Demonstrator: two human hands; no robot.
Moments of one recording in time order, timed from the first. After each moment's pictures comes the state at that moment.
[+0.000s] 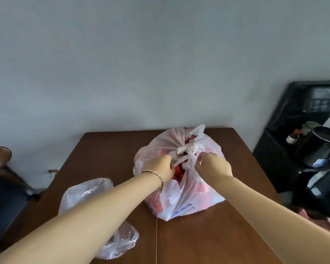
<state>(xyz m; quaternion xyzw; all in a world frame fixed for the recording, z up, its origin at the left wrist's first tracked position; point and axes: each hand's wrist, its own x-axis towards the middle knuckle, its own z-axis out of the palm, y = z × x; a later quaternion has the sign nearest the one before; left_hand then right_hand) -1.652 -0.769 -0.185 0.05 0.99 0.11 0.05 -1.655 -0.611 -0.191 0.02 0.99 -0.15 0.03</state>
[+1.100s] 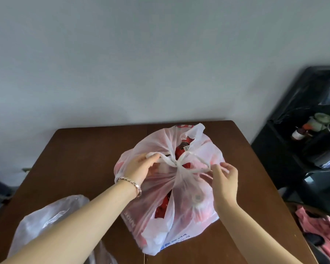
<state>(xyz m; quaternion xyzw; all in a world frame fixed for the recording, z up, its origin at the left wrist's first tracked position) -1.770 -0.784 -0.240 -0.09 0.73 0.67 0.08 -1.727 -0.602 -0.242 0.32 0.62 -0.71 -0.09</state>
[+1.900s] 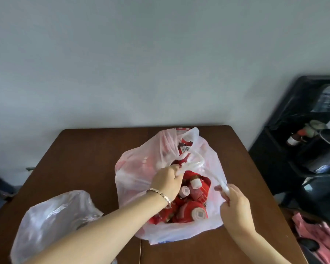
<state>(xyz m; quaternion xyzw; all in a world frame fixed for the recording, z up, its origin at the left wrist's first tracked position) -1.735 -0.731 -0.241 0.05 0.93 0.37 0.06 -1.666 -0.568 -0.261 0.14 0.91 -0.40 -0.04</state>
